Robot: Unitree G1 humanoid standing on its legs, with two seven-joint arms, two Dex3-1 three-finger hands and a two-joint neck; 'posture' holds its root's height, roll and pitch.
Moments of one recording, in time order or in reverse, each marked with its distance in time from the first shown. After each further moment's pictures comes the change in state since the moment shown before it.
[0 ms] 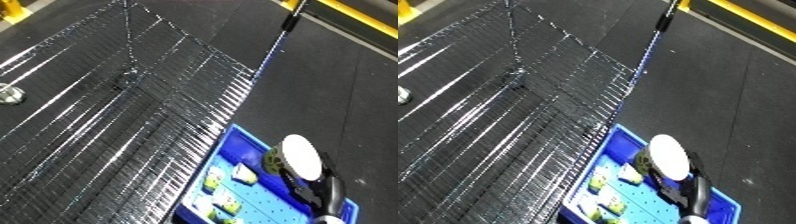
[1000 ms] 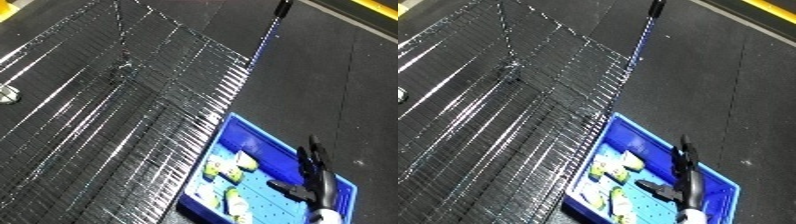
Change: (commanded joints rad) left arm -0.001 -0.032 -0.026 0.020 -0.019 0.001 0.014; right arm 0.027 0.006 0.033 -0.004 -0.107 0.023 0.072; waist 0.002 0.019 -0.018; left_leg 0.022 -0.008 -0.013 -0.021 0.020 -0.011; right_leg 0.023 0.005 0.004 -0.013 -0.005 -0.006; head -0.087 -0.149
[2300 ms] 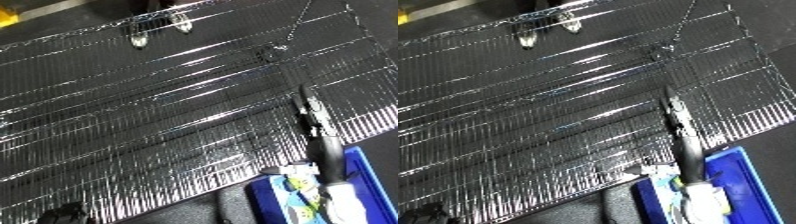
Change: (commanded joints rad) left arm 0.019 0.047 0.064 -0.002 0.069 0.111 -0.010; right arm -0.130 0.098 0.262 -0.226 -0.304 0.155 0.091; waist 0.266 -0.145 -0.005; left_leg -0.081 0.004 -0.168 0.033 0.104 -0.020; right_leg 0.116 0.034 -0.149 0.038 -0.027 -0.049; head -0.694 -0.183
